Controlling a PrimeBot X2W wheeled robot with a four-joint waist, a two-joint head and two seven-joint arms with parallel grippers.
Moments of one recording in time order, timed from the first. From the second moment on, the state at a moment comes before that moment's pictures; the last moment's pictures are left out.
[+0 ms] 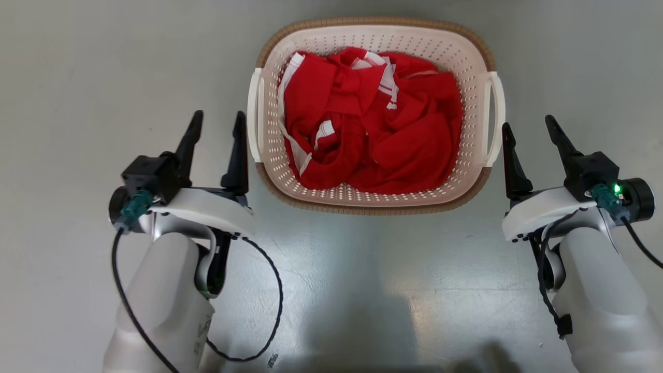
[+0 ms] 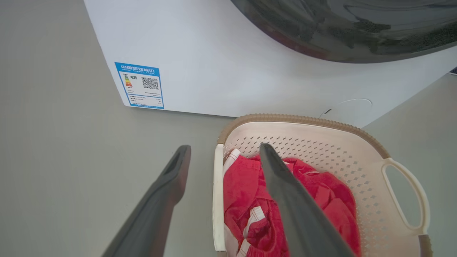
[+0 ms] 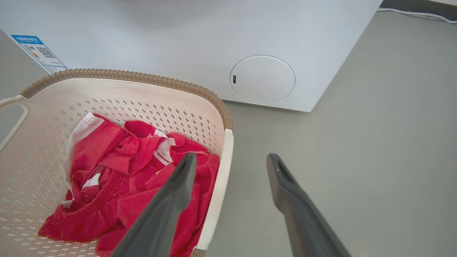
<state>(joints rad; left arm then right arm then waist) -0.59 0.03 -0.24 0.45 -0.37 -0.10 -0.26 -0.63 -0.05 -0.01 0.62 -0.02 0.13 -0.25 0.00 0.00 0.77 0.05</state>
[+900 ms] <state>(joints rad) -0.68 0.03 -0.31 0.56 -0.37 -0.06 -0.26 -0.70 -0.06 0.08 0.70 0.09 0.13 -0.25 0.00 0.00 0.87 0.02</state>
